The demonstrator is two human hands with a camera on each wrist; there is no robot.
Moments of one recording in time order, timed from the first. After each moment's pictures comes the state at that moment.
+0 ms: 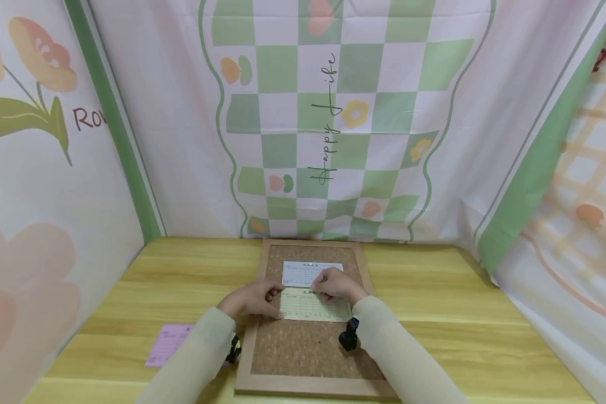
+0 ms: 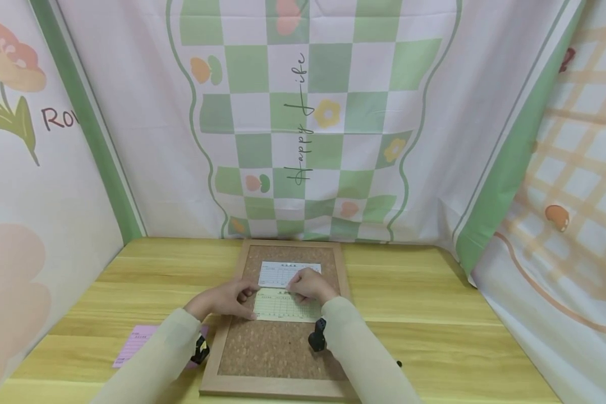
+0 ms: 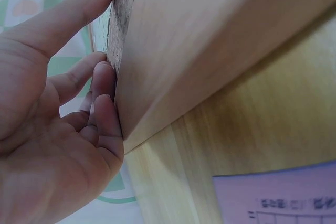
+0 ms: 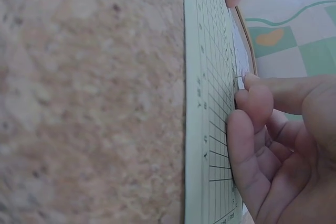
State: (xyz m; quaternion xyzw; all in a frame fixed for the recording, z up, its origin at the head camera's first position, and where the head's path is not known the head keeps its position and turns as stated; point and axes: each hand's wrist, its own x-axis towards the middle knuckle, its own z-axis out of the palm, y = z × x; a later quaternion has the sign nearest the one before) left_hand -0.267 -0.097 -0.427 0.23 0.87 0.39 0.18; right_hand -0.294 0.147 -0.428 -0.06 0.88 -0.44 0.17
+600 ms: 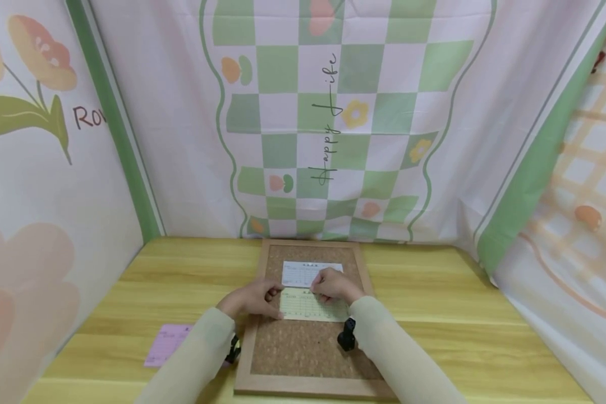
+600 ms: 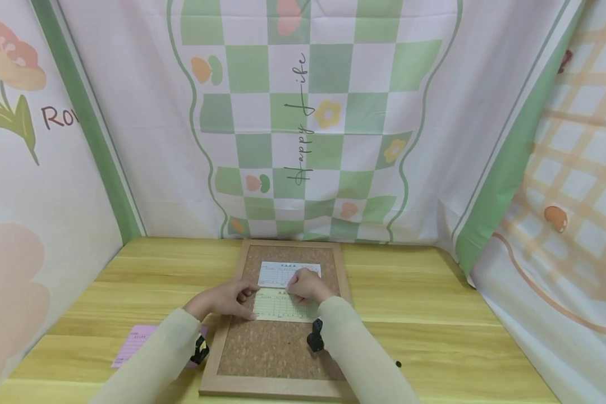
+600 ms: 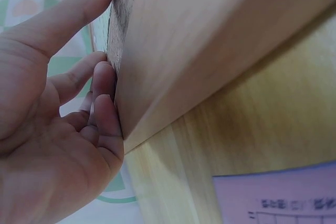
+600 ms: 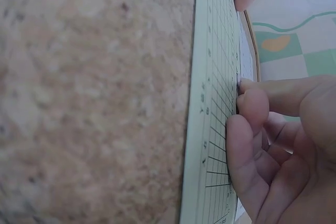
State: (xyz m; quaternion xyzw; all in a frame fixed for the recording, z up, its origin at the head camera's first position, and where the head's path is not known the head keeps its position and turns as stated) left_hand -0.269 -0.098 -0.430 0.23 0.87 0.39 0.18; right_hand -0.293 0.143 -0.427 -0.07 0.90 -0.40 0.15
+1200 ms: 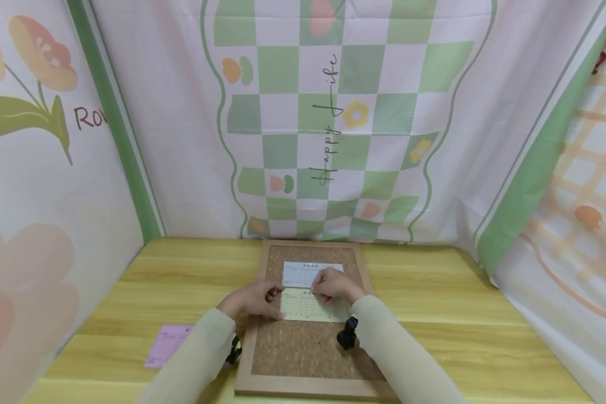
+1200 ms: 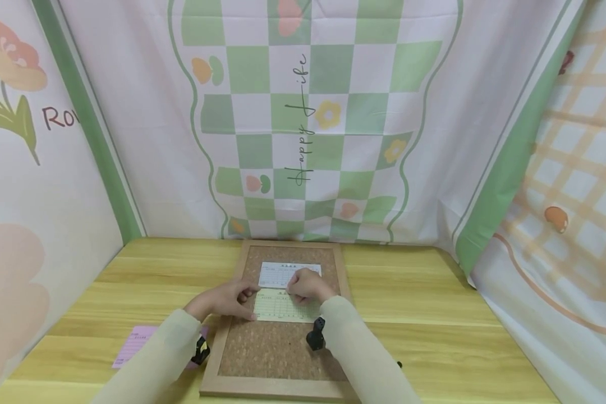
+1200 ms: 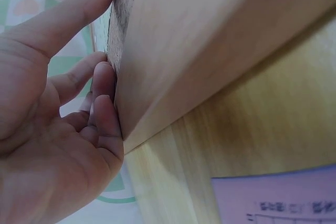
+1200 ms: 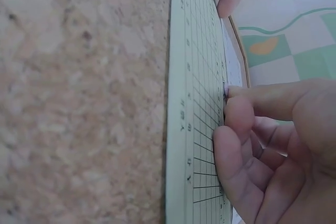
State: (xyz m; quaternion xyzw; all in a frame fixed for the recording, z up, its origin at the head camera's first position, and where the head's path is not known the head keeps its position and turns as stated) left_hand -0.270 -0.099 -0.429 0.24 0.87 0.39 0.17; right_hand -0.294 0.144 -0.424 -0.08 0.90 -0.41 0.16
